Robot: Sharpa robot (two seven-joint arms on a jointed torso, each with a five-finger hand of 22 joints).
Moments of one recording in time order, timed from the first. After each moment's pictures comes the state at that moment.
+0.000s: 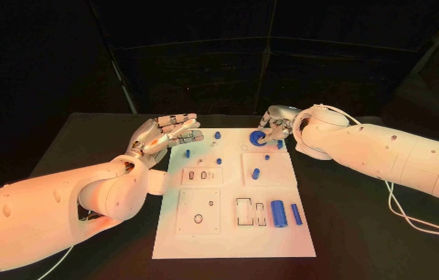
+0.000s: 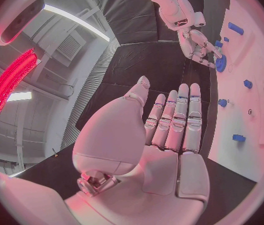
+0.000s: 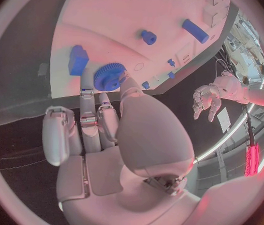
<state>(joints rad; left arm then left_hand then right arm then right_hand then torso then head) 1.27 -0.93 -0.17 1.72 0.13 -0.37 0.60 1.39 0.00 0.06 0.08 0.05 0.85 0.22 0.12 0.07 0.94 0.20 0.13 0.07 0.99 0.15 0.20 0.10 0.18 0.91 0.26 0.19 0.08 1.31 -0.65 -0.03 1.18 -1.39 -0.13 -0.19 1.44 -0.08 -0.05 0.19 0.20 0.89 0.18 0.10 0.07 1.40 0.10 1.37 1.31 1.47 0.02 0.07 0.30 0.05 1.45 0.13 1.50 1.31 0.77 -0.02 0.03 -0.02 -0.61</state>
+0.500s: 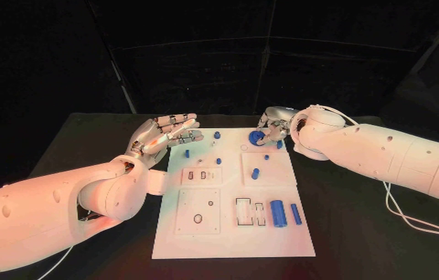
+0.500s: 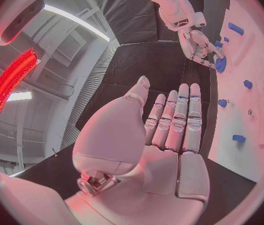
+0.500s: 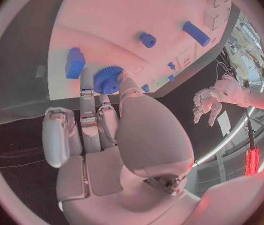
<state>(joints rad) 1.27 -0.93 -0.17 1.72 0.13 -0.37 0.60 1.39 0.00 0.05 0.08 0.05 0.85 0.22 0.12 0.07 0.94 0.20 0.12 0.07 0.99 0.16 0.19 0.10 0.18 0.91 0.26 0.18 0.08 1.31 -0.64 -0.03 1.19 -1.42 -0.11 -0.21 1.45 -0.07 -0.04 0.17 0.20 0.89 0.18 0.10 0.07 1.40 0.09 1.38 1.31 1.47 0.02 0.07 0.30 0.05 1.46 0.13 1.51 1.31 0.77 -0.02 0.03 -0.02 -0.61</state>
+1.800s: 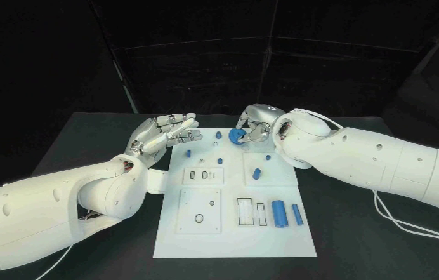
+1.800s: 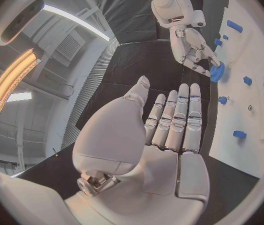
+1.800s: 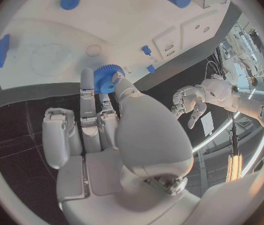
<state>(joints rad) 1.27 -0.94 -0.17 1.71 0.13 -0.37 0.60 1.39 0.00 0.05 0.08 0.05 0.85 0.22 0.12 0.07 0.94 0.20 0.12 0.07 0.99 0.16 0.19 0.10 0.18 0.91 0.26 0.18 0.08 1.30 -0.60 -0.03 1.33 -1.49 -0.26 -0.24 1.47 -0.01 0.13 0.09 0.14 0.99 0.18 0.13 0.08 1.46 0.07 1.44 1.31 1.47 0.02 0.07 0.29 0.04 1.47 0.12 1.52 1.31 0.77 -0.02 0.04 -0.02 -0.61</state>
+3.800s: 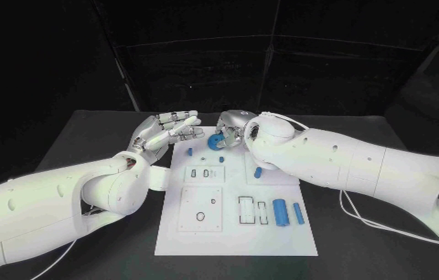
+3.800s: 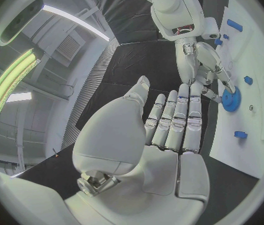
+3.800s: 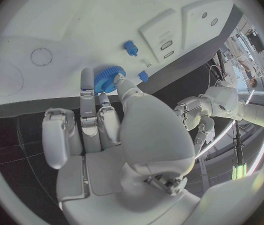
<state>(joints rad) 1.27 -0.93 -0.17 1.71 0.13 -0.36 0.60 1.39 0.00 0.05 0.08 0.05 0.85 0.22 0.12 0.07 0.94 0.20 0.12 0.07 0.99 0.16 0.19 0.10 0.18 0.91 0.26 0.18 0.08 1.28 -0.39 -0.04 1.19 -1.52 -0.19 -0.30 1.39 -0.06 0.17 0.07 0.14 0.89 0.19 0.07 0.06 1.42 0.10 1.39 1.31 1.47 0.02 0.07 0.29 0.04 1.47 0.12 1.52 1.31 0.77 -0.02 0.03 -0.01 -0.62</state>
